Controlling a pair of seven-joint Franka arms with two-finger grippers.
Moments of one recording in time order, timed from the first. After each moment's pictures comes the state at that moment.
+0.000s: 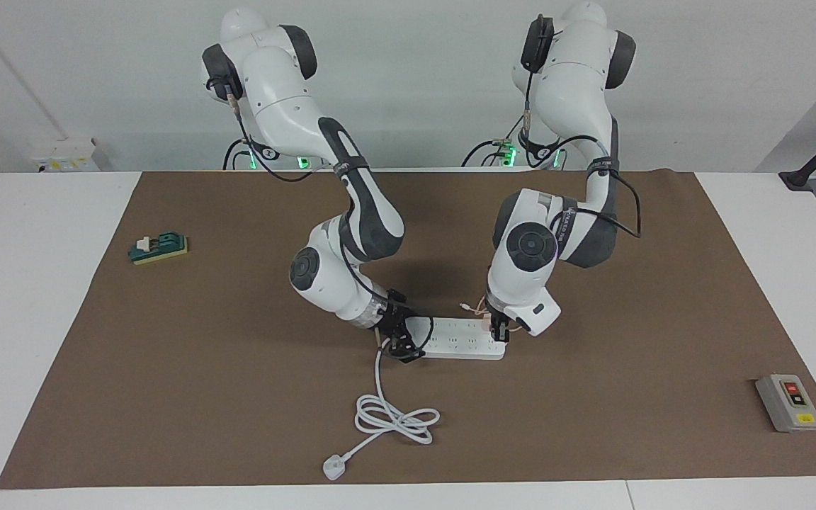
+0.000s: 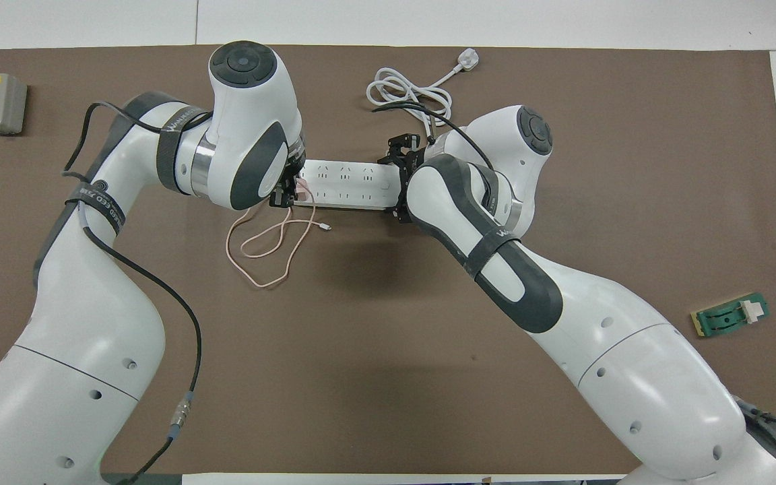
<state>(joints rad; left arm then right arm) -0.40 0.63 -0.05 -1.34 0.02 1.84 -1.82 0.39 0.72 0.04 -1.49 0.75 2.33 1.36</state>
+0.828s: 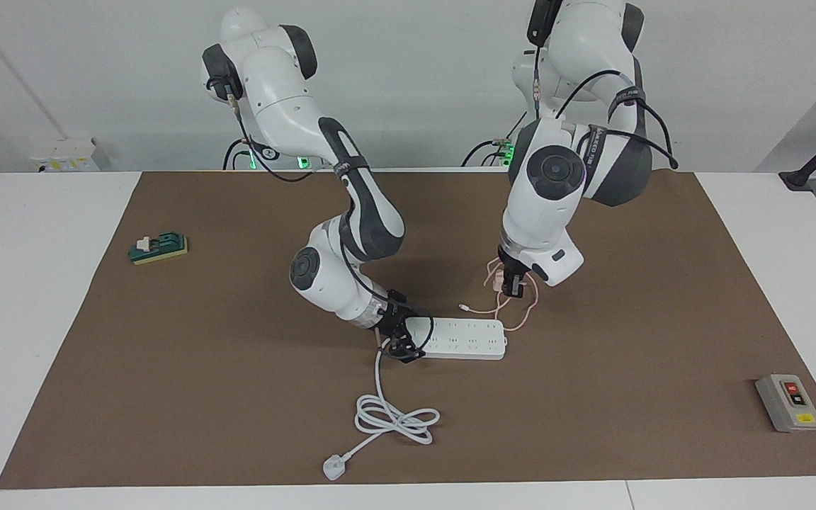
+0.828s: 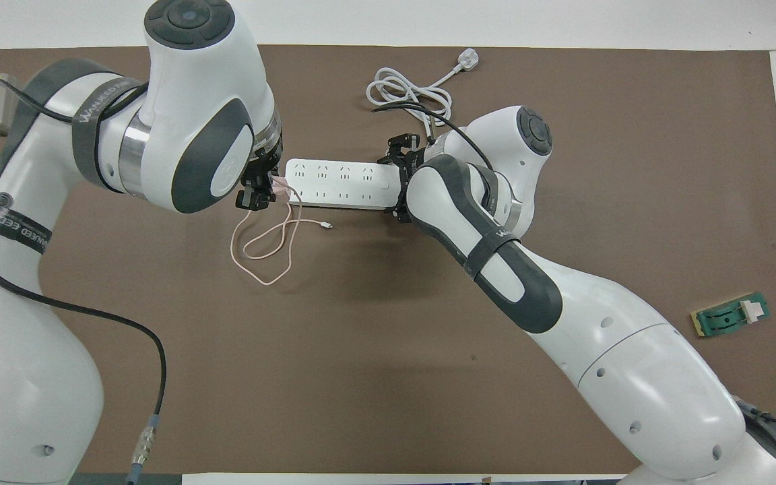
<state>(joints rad) -0.41 0.47 -0.05 -1.29 0.02 1.61 -1.73 0.39 0.72 0.04 -1.49 0.75 2.33 1.36</state>
